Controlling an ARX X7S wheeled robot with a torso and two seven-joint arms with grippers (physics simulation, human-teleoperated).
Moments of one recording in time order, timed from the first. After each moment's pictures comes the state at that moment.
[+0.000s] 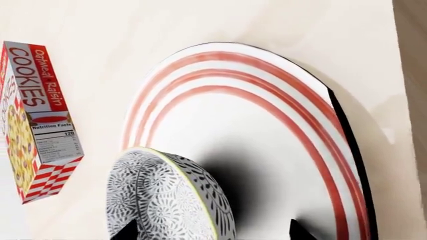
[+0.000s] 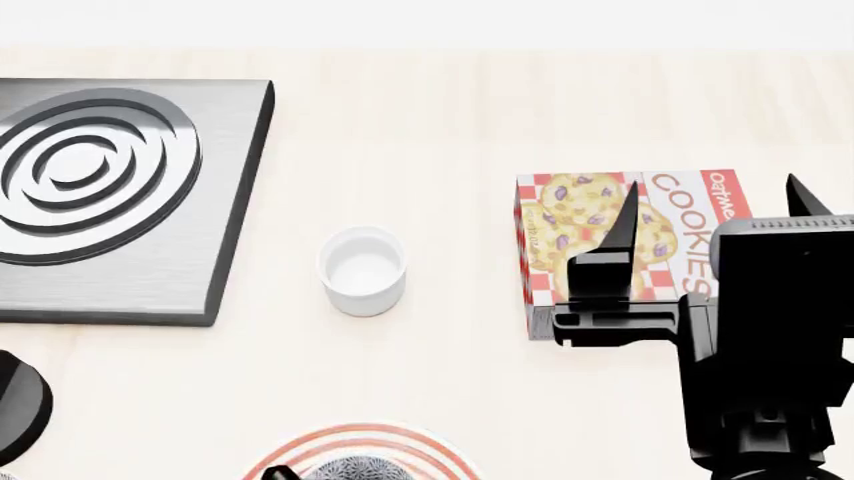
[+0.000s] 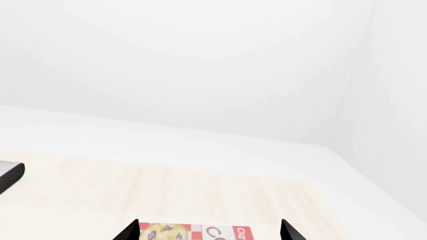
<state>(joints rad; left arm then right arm) -1.34 -0.62 1.87 0.76 0.05 -0.97 0.35 0.52 0.45 -0.04 -0.63 0.44 0.91 0.32</state>
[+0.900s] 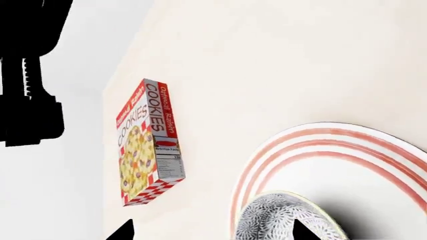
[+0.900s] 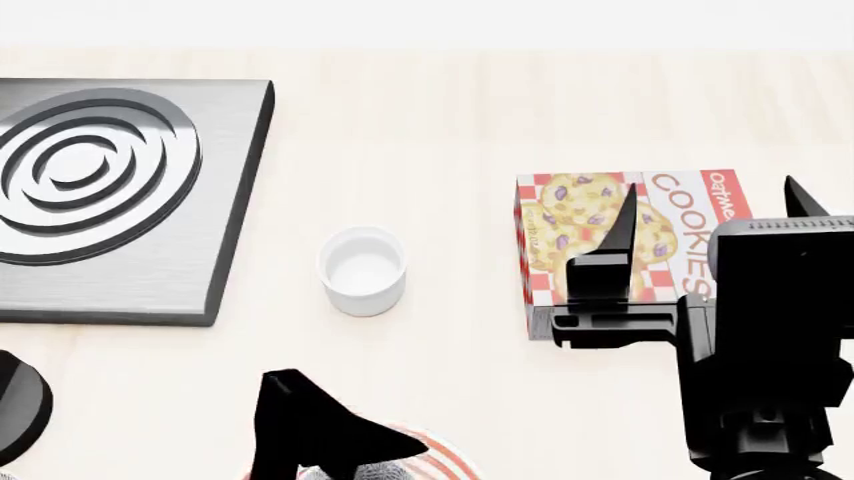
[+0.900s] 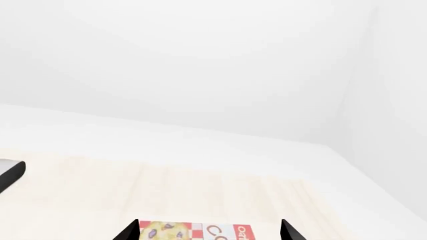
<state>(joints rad) -1.33 -0.62 1.51 0.88 -0.10 -1.01 0.33 0.52 0.45 -0.04 -0.63 0.45 0.91 0.33</state>
